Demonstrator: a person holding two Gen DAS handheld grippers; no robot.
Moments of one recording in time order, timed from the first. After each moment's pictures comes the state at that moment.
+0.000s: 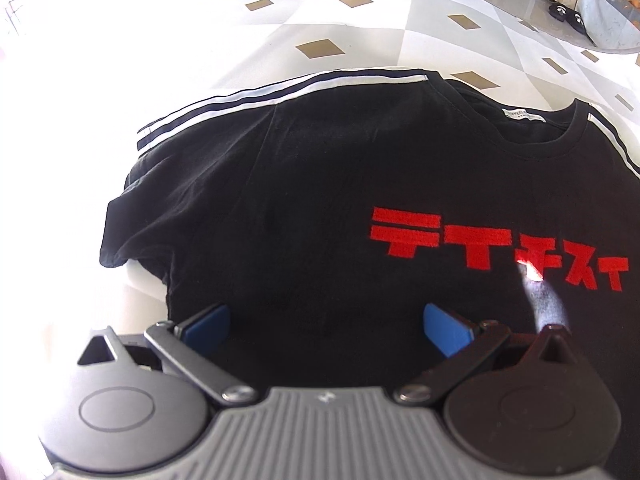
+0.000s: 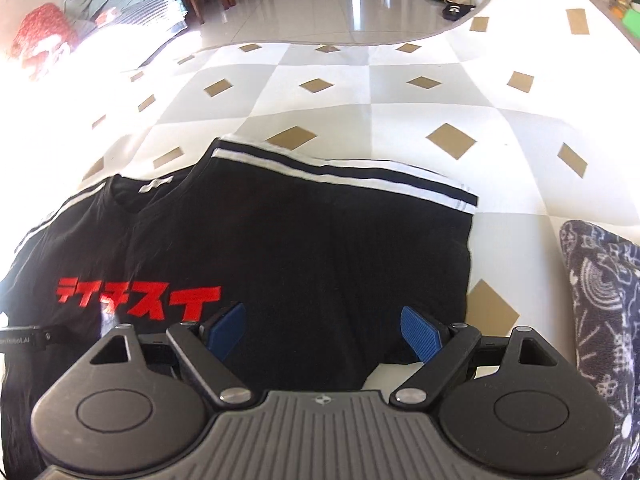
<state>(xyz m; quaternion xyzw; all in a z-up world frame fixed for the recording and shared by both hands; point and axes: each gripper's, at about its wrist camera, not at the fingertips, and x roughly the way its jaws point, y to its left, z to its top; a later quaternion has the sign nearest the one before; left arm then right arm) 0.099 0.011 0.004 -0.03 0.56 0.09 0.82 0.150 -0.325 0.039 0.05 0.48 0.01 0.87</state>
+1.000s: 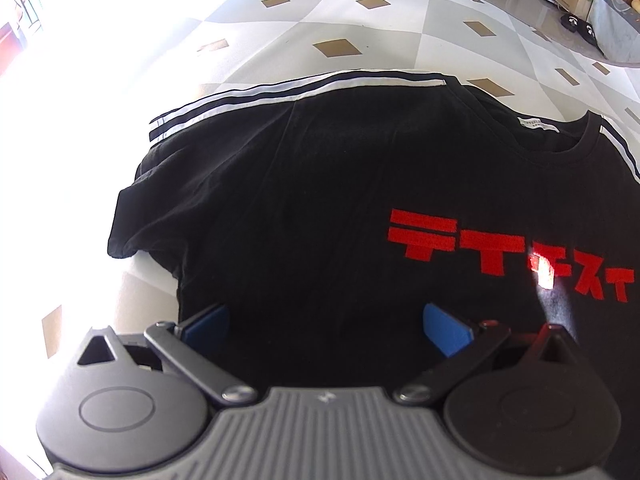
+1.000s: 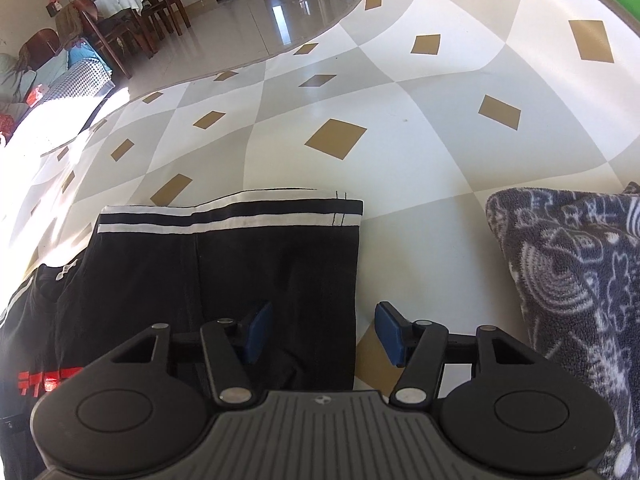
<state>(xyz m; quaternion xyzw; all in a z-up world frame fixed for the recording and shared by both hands) 0.103 0.017 -0.002 -0.05 0.56 0.10 0.82 0.173 -0.393 0.010 0.13 0.46 -0.05 0.88</state>
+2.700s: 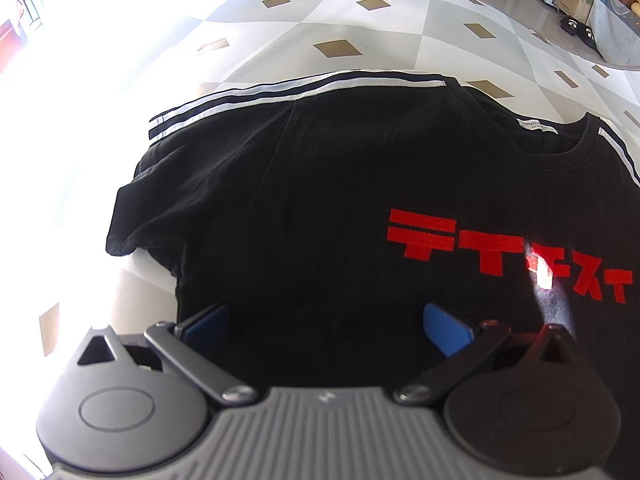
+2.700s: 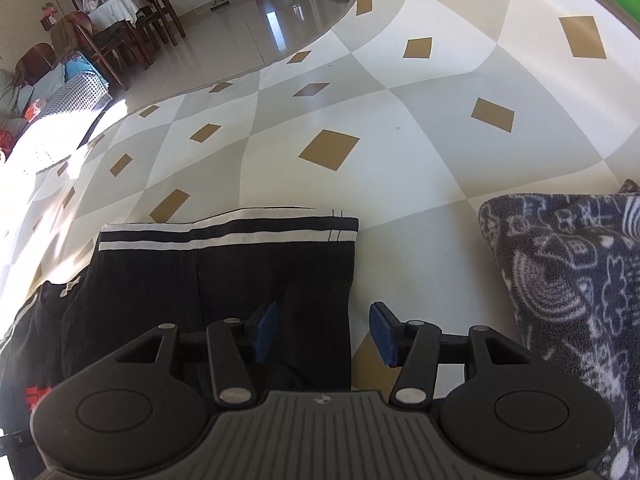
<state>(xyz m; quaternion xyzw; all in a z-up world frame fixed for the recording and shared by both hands) 0.118 0.006 -0.005 -0.05 0.56 0.10 0.82 0.176 -0.400 0.012 0.14 0.46 -0.06 0.87</state>
